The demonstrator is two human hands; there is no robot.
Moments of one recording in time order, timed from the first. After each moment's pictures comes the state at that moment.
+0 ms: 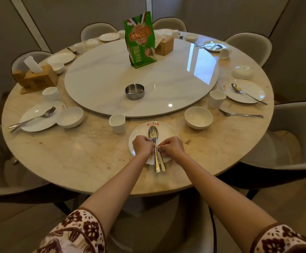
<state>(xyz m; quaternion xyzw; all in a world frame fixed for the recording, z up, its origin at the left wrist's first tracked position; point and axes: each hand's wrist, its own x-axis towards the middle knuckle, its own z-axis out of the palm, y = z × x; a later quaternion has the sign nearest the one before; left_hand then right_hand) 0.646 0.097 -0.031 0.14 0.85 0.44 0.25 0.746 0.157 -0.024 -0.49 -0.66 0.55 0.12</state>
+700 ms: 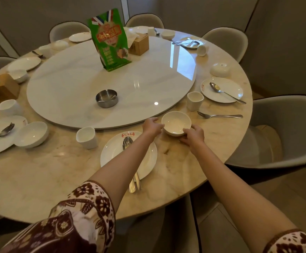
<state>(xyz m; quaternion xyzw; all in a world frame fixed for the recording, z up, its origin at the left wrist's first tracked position) 0.672 0.248 -0.005 0.23 0.76 0.46 0.39 0.813 0.304 -0.031 -0.61 -0.42 0.60 0.31</state>
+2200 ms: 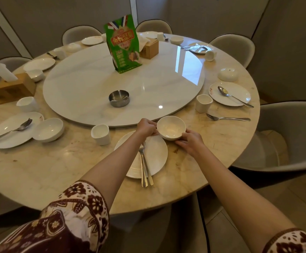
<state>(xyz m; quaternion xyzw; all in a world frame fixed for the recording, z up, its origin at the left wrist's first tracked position) 0.626 0.200 0.010 0.27 0.77 0.41 0.40 0.791 0.261 -0.012 -0.53 -0.33 0.73 0.28</state>
